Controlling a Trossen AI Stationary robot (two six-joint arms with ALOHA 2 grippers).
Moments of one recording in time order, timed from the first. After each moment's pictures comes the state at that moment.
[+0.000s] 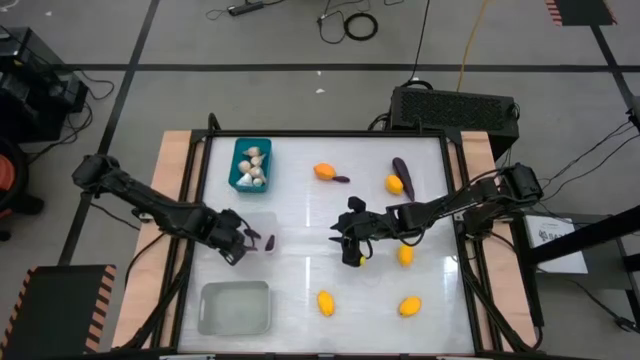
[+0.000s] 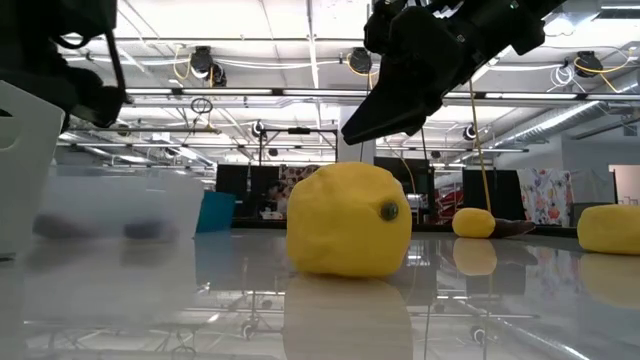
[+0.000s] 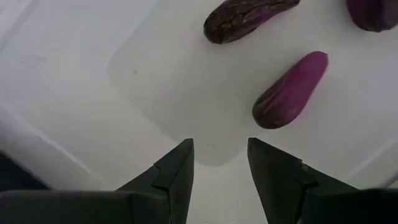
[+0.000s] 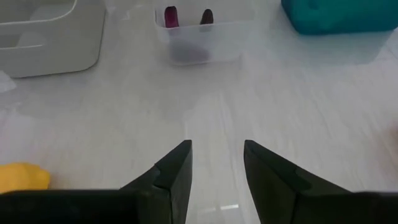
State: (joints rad) left arm -0.38 1.13 0.62 -0.96 -0.05 -1.20; right arm 0.17 1.60 0.90 0.06 0.21 0.22
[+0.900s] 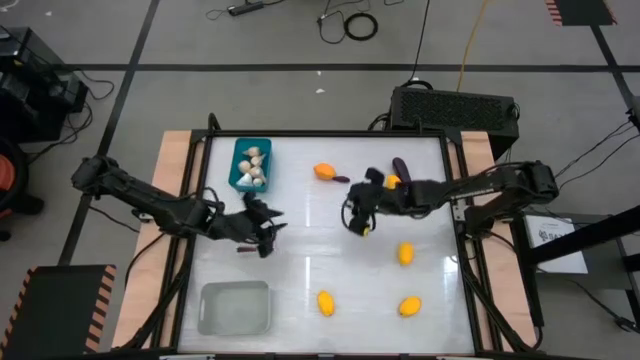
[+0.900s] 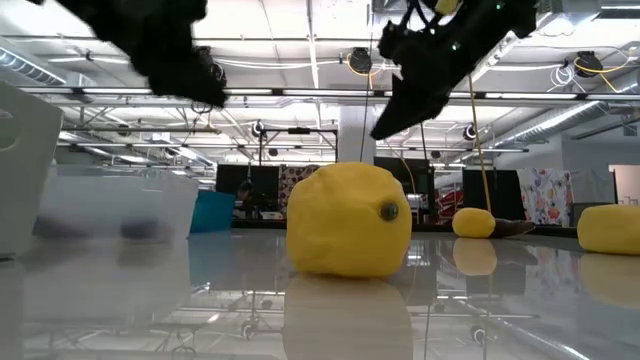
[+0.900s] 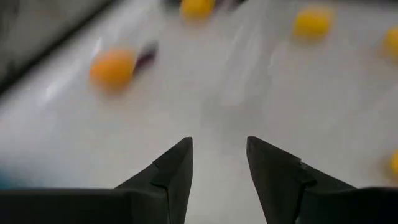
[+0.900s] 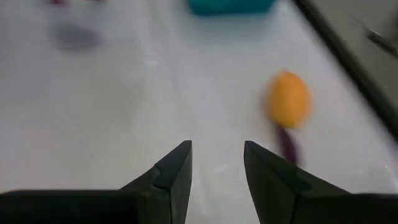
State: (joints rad) left arm -0.32 1.14 0.68 -0.22 -0.53 -0.42; right arm 0.02 1.46 0.93 -0.24 0.33 0.16
